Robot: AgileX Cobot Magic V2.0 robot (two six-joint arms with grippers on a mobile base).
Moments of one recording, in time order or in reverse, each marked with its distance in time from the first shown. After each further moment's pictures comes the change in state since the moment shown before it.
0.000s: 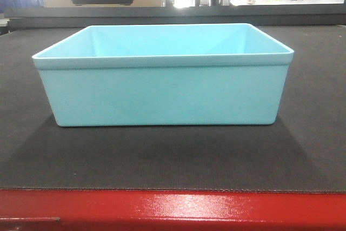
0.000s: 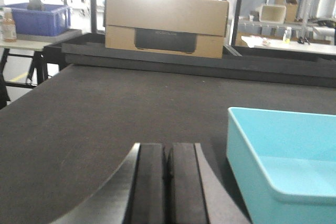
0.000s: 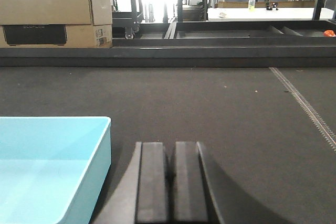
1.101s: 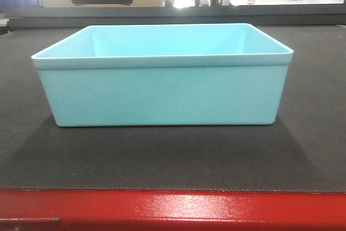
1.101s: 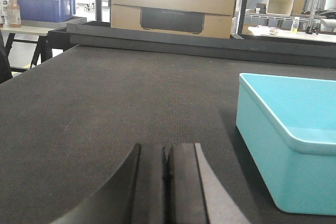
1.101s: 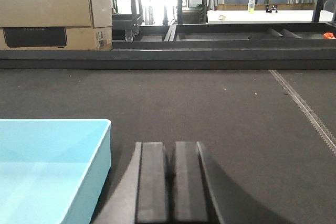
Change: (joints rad) left arm 0.003 -0.064 0.163 -0.008 -0.057 0.004; right arm 0.000 -0.006 0.000 0.000 -0.006 0.000
